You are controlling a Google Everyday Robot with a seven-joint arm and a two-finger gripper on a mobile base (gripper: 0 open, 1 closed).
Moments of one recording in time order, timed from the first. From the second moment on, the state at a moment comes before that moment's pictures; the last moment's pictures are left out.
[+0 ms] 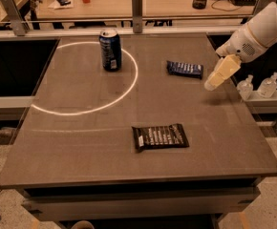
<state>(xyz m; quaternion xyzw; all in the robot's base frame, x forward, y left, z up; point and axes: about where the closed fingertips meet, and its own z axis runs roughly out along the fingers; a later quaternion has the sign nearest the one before) 0.635 -0.236 0.857 -0.51 0.81 0.14 0.24</state>
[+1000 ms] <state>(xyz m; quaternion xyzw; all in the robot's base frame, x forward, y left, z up) 0.658 -0.200 0.828 -0.54 0.79 0.17 0.26</state>
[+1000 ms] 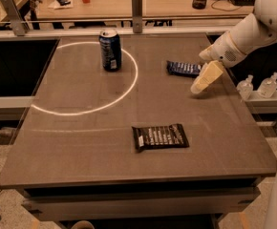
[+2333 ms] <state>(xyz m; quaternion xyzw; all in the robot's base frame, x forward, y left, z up) 0.687 -0.188 0.816 -0.54 0.78 0.18 0.25</state>
